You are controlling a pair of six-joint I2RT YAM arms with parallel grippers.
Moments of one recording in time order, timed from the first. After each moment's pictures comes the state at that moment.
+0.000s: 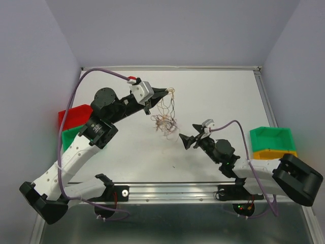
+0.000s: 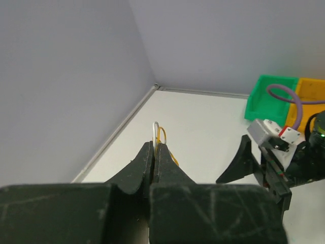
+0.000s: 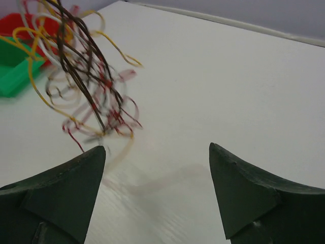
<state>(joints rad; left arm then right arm) -0.66 1.02 1.16 0.03 0.42 0.21 0.86 1.10 0.17 1.00 0.29 0.07</state>
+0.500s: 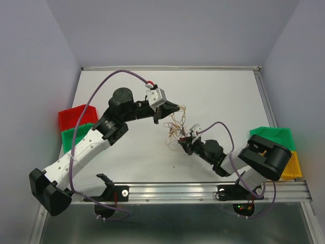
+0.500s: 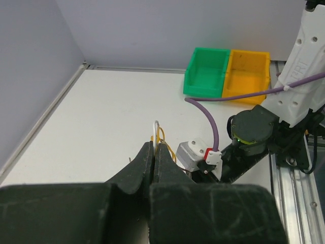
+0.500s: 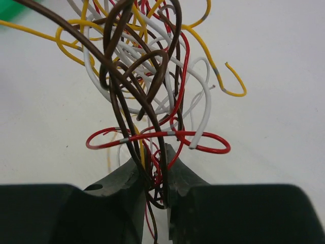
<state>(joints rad) -0.70 1.11 1.09 0.04 0.65 0.13 0.86 1.57 0.18 1.25 0.09 0.09</state>
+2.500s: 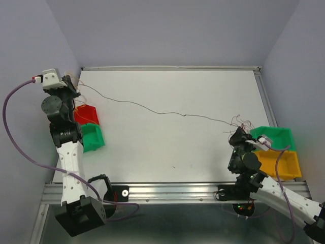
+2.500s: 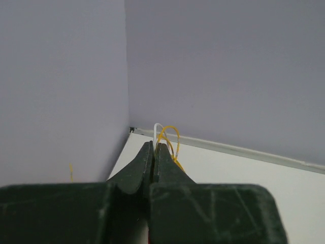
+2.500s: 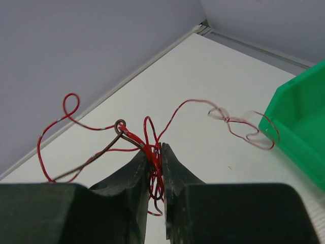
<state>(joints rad) 0.32 0.94 0.90 0.24 0.10 -0.13 0.87 0.33 0.10 0.51 1.32 0.28</state>
